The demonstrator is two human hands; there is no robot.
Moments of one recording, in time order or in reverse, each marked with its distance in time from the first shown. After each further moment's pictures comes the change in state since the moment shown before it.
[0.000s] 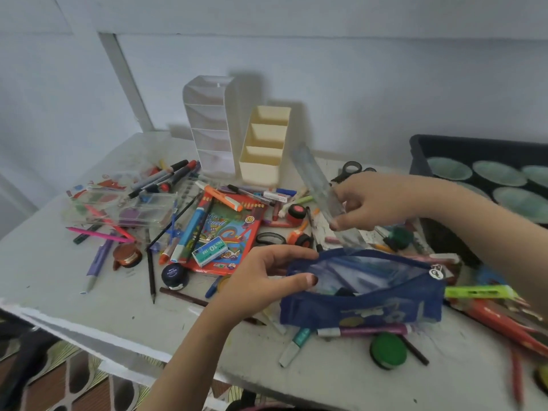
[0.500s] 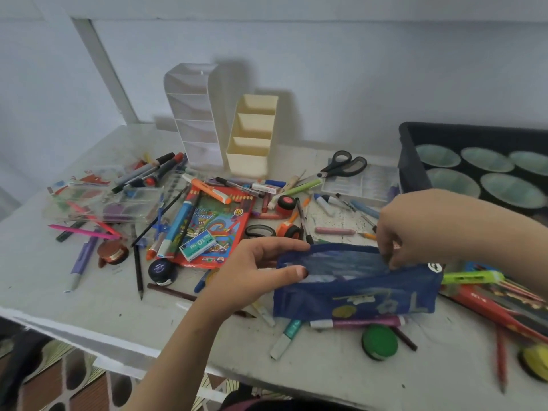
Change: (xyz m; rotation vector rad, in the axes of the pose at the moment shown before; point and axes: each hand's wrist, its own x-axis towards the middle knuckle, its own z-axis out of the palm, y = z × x) left_hand 0.002 0.002 0.003 -0.056 -0.033 -0.026; right_hand -0.062 0.008 0.021 -0.510 -0.144 0.153
